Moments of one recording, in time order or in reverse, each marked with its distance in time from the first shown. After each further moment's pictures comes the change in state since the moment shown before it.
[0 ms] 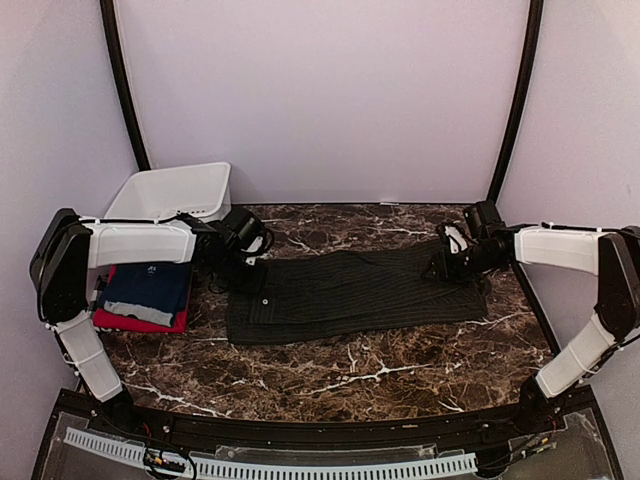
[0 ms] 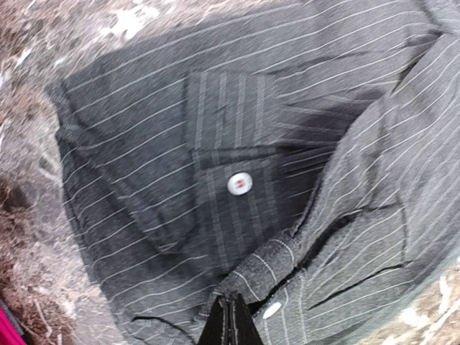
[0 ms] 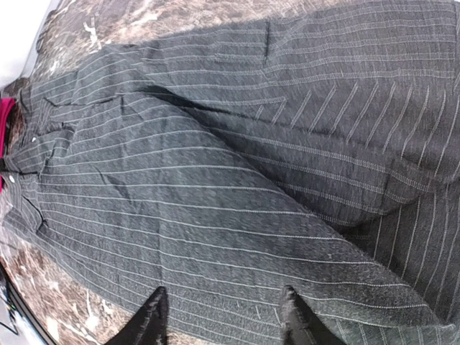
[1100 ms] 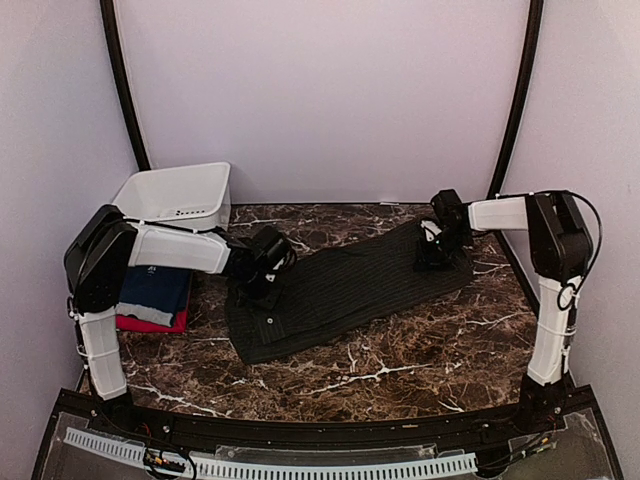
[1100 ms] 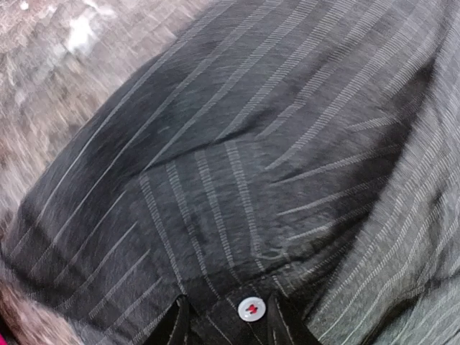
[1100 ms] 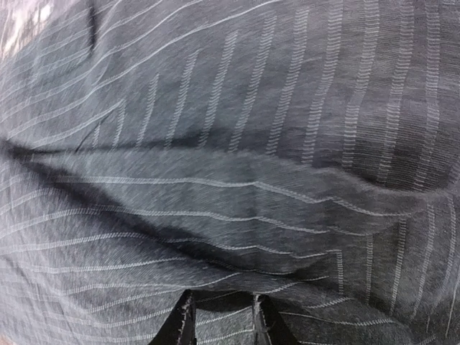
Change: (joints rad) left arm -0.059 0.223 0.095 0.011 -0.158 0.108; right arm -0.019 0.507 0.450 -0.153 0.138 -0.057
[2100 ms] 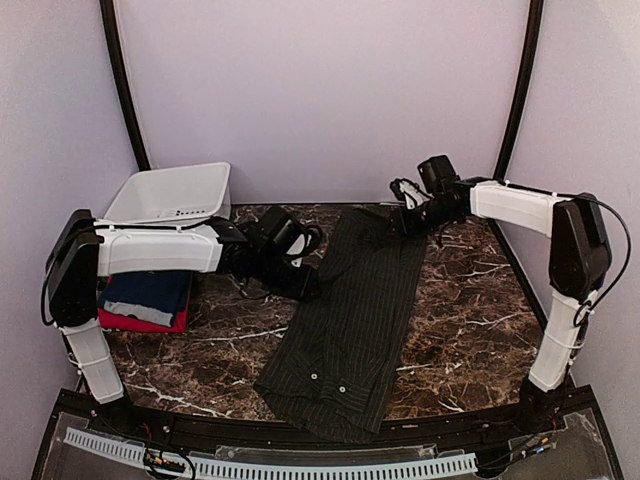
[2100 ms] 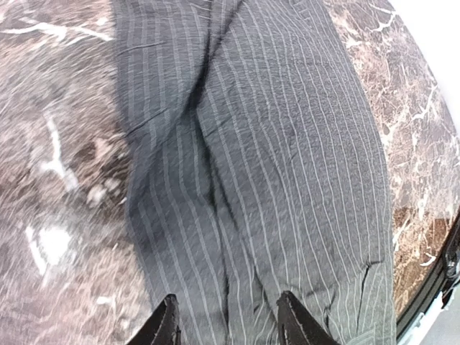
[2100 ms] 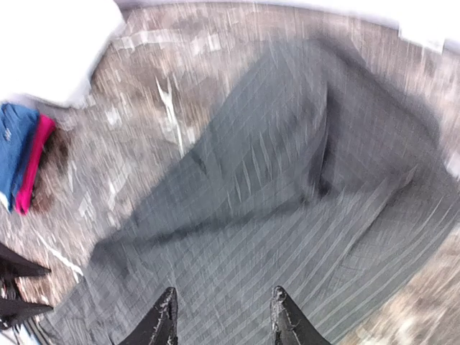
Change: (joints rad) left arm -0.148 -0.180 0.014 0.106 0.288 -0.185; right arm 0.151 -0.147 0.167 0.023 -0.145 -0.009
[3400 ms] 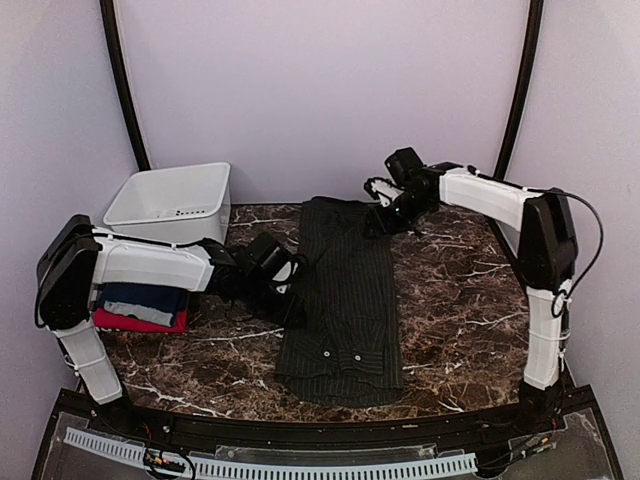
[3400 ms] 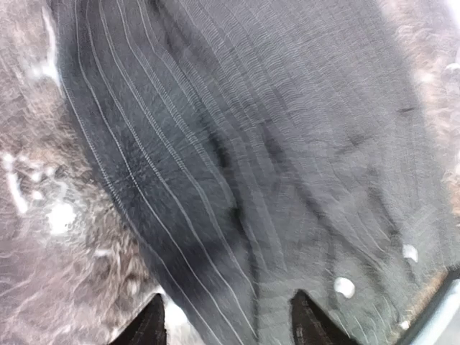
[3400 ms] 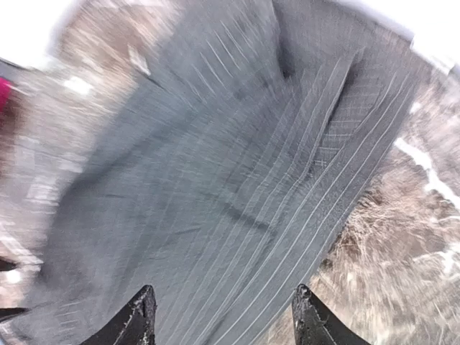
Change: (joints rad) left arm 0.005 0.003 -0.183 0.051 0.016 0.017; right arm 0.103 0.241 0.303 -0.233 0.208 -0.122
